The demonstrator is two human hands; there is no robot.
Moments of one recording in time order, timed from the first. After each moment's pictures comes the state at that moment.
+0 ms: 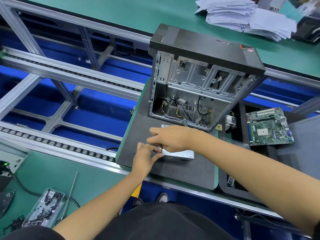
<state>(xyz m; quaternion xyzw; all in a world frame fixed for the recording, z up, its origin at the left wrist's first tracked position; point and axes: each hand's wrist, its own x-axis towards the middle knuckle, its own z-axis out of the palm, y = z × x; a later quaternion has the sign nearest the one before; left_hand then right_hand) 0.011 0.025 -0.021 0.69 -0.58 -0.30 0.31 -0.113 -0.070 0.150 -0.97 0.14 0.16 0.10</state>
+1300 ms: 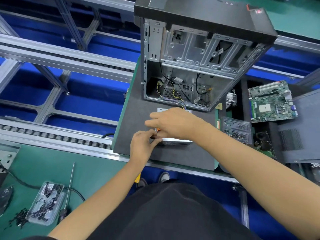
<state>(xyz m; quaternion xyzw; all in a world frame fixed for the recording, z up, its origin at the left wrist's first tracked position) 0.008 0.020 -0.015 0.69 -0.62 -0.23 0.30 -0.124 -0.064 0.143 -0.97 0.20 0.11 -0.01</state>
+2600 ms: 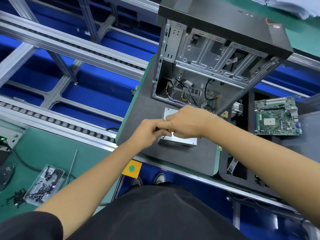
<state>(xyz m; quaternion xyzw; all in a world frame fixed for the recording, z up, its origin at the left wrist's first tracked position) 0.031 0.004 0.055 0.54 -0.62 -0.45 0.34 -0.134 -0.072 0.159 -0.98 0.10 0.18 -0.05</state>
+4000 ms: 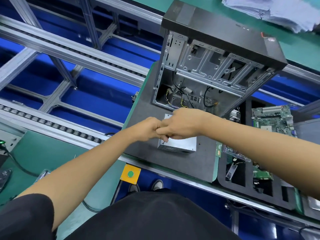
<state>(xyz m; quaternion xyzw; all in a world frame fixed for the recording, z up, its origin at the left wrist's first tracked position) 0.052 -0.035 0.072 0.47 -0.70 -0.49 0.19 -0.121 -0.090 0.158 -0.97 0.04 0.23 -0.07</state>
